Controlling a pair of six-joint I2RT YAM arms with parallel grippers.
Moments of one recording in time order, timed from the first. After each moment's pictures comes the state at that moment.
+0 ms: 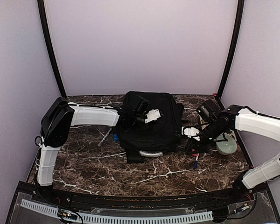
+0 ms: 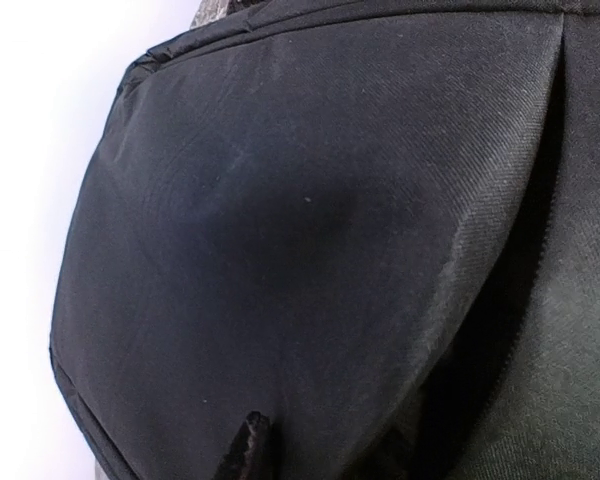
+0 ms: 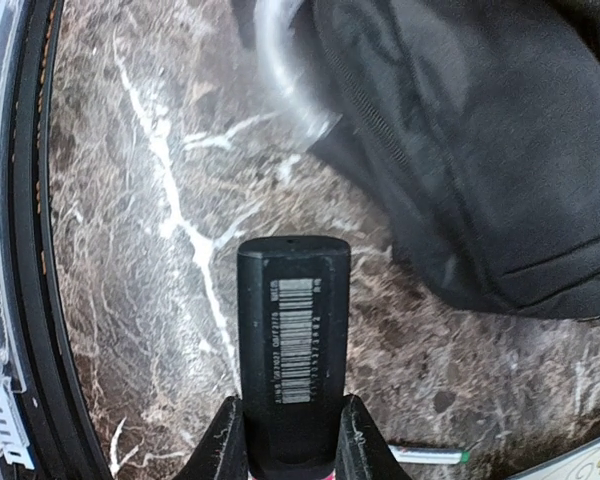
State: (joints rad) left arm -0.85 2.18 1.64 -0.17 -0.29 0.66; right arm 0.60 1.30 0.92 -0.84 -0.38 -0.72
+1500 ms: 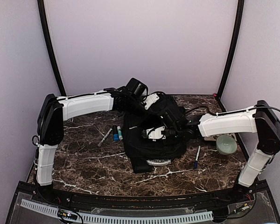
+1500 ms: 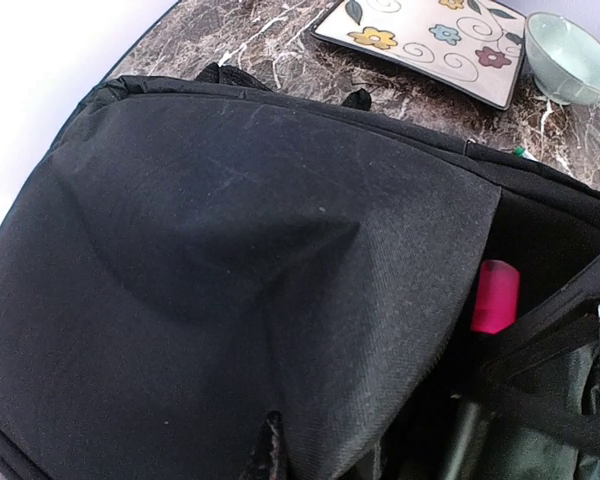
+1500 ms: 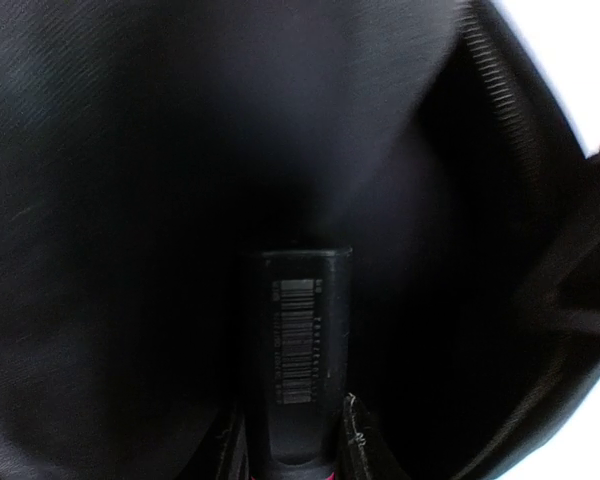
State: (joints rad) left arm -0.81 2.14 1.86 -0.50 0.15 0.27; right arm 0.92 1.69 1.06 -0.23 0.35 -0.99
